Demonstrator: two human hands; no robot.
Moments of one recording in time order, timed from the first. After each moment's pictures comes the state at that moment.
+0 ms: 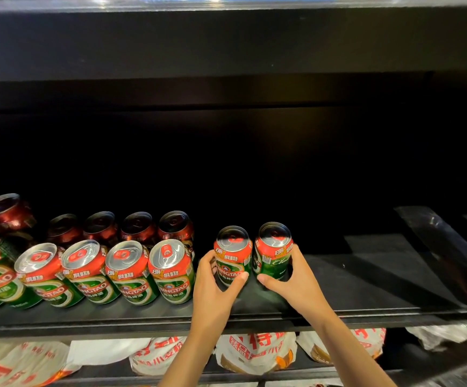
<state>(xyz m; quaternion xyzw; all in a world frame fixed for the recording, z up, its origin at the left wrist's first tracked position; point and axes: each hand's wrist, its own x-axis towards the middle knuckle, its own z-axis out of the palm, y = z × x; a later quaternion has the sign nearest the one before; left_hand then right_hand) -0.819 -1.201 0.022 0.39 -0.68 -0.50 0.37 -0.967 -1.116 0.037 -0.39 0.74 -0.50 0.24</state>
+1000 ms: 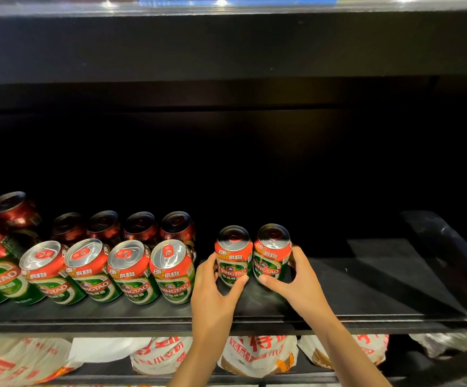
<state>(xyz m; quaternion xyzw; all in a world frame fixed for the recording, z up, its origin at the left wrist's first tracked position) -0.820 -1.193 0.018 0.43 -0.69 -0.42 0.40 -0.970 -1.115 0.034 -0.39 0.73 -0.51 0.24</state>
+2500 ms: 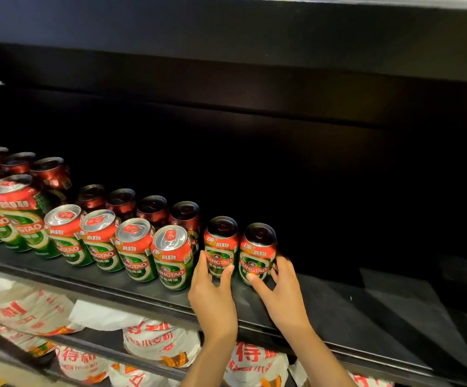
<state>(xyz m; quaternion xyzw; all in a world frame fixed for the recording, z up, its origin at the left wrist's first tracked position) -0.860 -1.176 0.011 0.56 -0.51 -0.37 0.54 -0.967 -1.137 0.021 -0.47 0.68 -0.51 0.24</state>
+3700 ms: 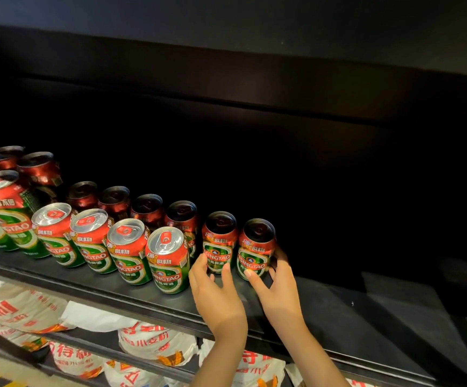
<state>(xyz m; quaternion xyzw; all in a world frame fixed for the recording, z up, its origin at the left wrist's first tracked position) -0.884 -1.178 0.022 0.60 -0.43 -0.36 0.57 -0.971 -1.157 0.008 -0.44 0.72 -0.48 0.24</state>
